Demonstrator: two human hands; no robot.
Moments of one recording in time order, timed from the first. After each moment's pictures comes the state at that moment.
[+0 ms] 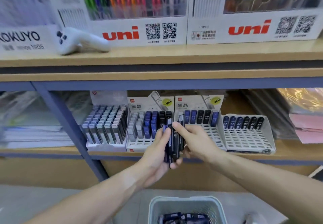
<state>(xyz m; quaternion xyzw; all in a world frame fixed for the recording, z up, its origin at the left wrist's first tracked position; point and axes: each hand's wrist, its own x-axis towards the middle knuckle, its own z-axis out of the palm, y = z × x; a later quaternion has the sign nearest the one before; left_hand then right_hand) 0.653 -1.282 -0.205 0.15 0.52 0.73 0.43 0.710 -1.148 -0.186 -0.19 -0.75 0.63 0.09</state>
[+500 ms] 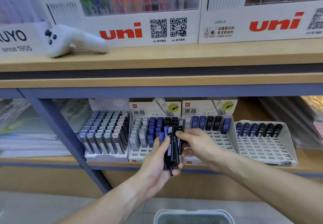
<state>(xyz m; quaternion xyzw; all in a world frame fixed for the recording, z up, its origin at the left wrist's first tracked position) 0.613 -1.278 -0.225 0.08 0.48 0.75 0.44 0.663 -1.130 -0.202 -0.18 -0.68 0.71 0.02</state>
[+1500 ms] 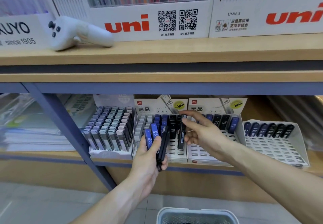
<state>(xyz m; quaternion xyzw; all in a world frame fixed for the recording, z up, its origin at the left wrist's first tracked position) 0.600 -1.293 -0.233 0.02 0.54 0.80 0.26 0.642 -1.113 -0.201 -0.14 -0.66 0.74 0.07</state>
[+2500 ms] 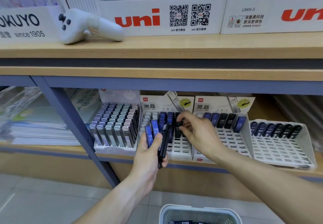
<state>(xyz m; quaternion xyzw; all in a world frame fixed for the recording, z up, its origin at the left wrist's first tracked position) 0.596 -1.303 -0.235 0.03 0.56 0.80 0.22 0.621 -1.122 -0.232 -0.04 -0.93 0.30 0.23</state>
